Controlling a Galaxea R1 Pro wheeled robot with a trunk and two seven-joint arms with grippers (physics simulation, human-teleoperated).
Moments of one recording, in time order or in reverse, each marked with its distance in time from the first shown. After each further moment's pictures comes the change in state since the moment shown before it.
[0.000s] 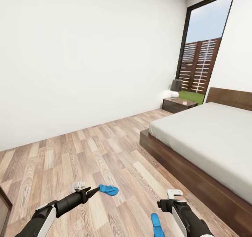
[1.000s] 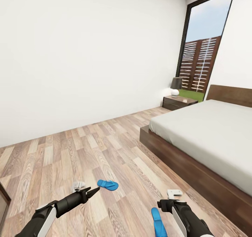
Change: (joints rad) left arm 0.000 0.000 0.000 0.000 0.000 0.000 0.000; right arm 0.000 0.000 0.000 0.000 0.000 0.000 0.000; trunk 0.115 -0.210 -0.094
